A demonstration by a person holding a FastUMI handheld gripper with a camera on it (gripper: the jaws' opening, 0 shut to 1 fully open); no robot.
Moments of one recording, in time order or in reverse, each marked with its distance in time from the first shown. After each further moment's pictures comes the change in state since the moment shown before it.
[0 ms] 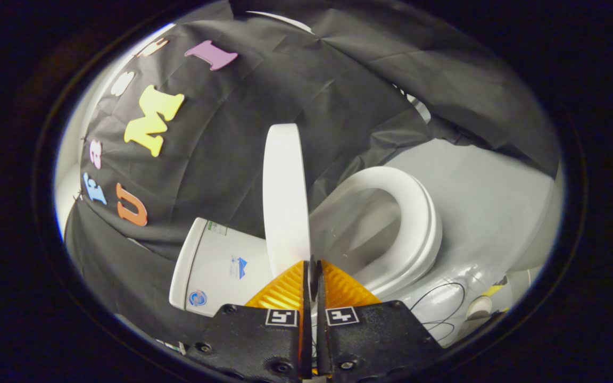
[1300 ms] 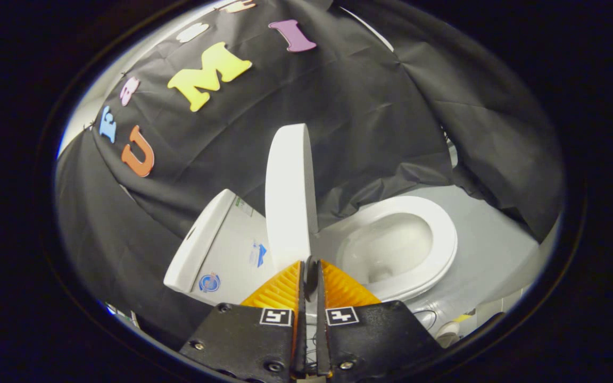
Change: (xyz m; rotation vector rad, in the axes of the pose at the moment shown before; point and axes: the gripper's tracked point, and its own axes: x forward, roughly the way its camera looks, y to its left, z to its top) arm -0.007 0.121 -0.032 -0.312 -0.017 -0.046
